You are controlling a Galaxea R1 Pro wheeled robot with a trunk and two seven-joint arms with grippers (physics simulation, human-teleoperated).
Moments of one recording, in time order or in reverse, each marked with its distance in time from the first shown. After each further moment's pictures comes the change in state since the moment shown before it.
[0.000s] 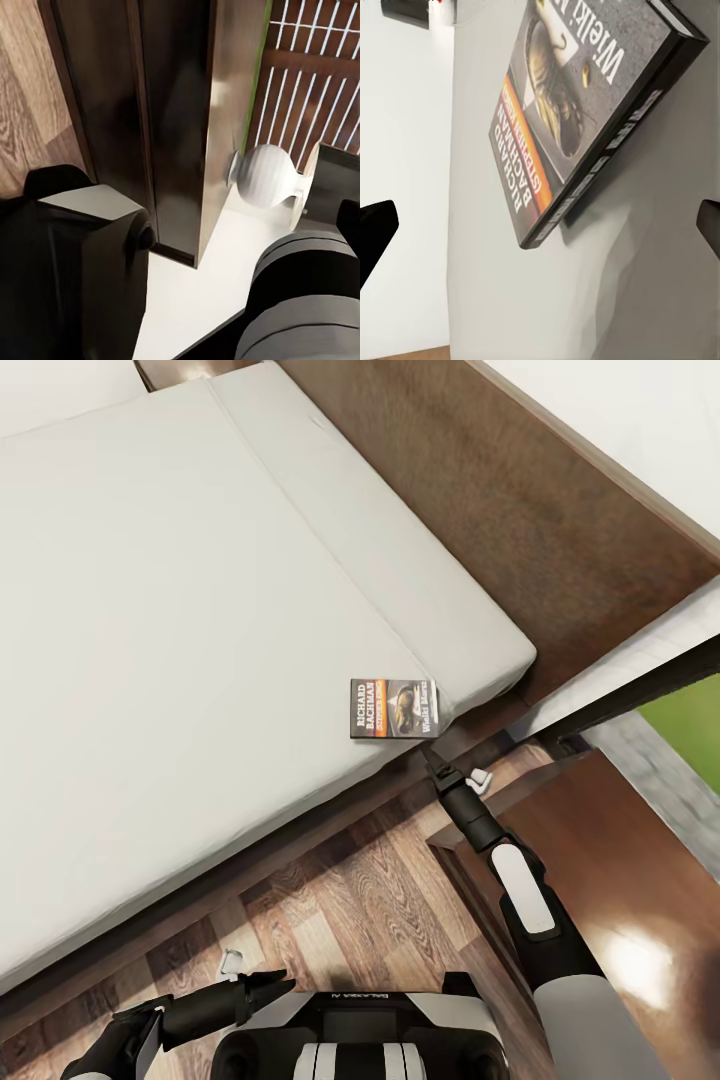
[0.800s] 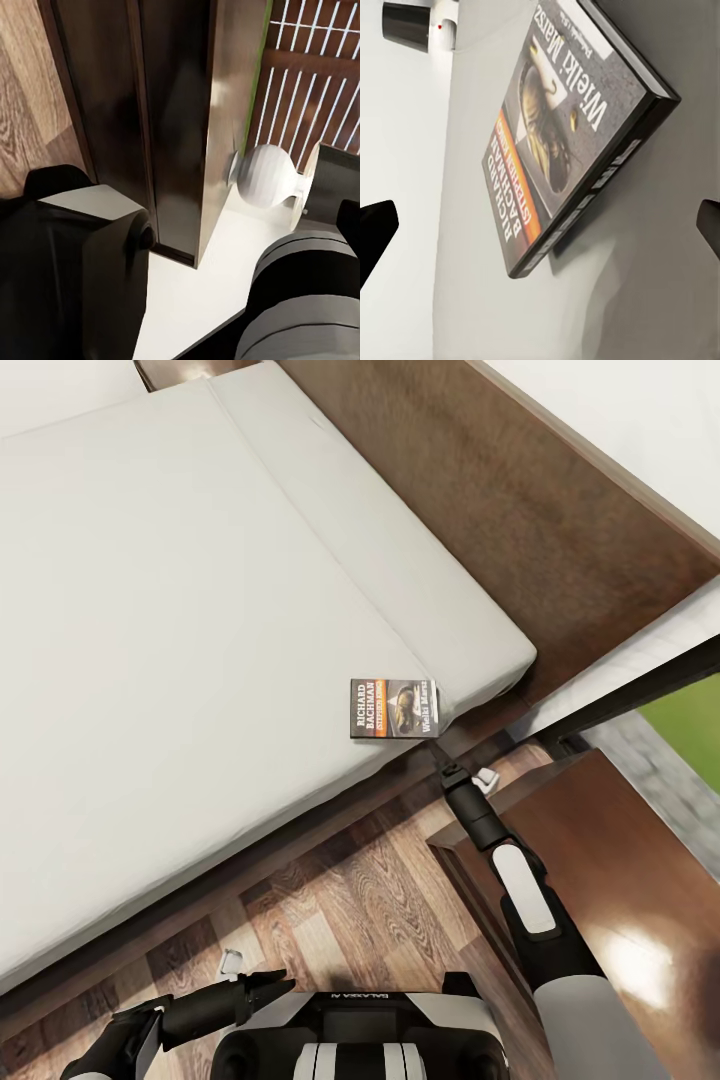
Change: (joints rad) left arm 0.000 0.001 0.000 0.000 0.000 0.000 0.000; right arm 0.000 0.000 -0.008 0.005 0.001 -0.075 -0.005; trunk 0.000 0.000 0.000
